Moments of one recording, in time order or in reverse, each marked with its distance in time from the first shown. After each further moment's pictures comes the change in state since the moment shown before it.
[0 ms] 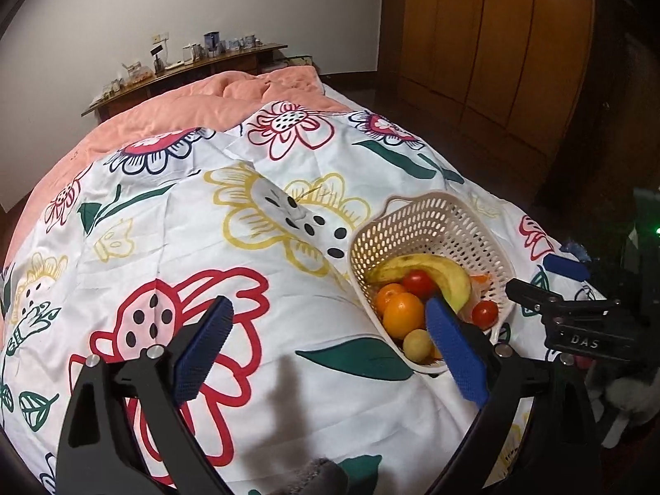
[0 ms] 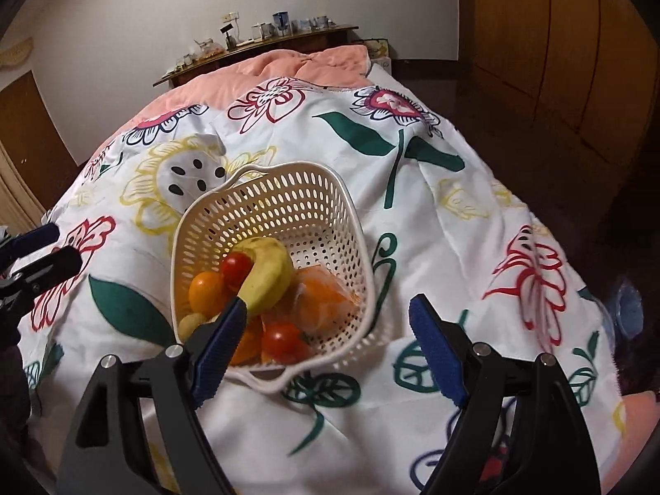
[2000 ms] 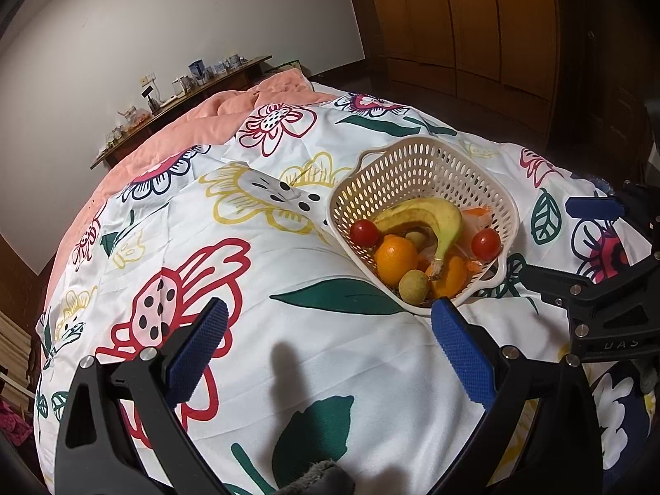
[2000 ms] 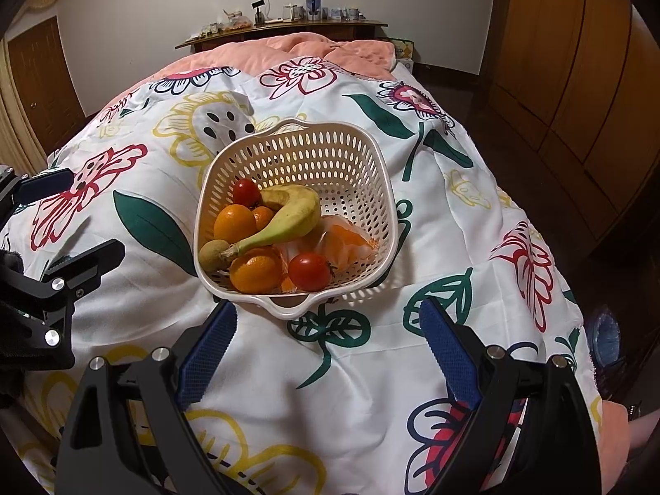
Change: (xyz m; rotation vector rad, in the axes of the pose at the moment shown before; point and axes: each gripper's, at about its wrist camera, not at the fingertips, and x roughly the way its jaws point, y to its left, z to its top) left arm -0.008 -0.042 -0.041 0.206 0.002 0.130; right arm -0.022 0.027 -0.038 -0.149 0.039 -0.033
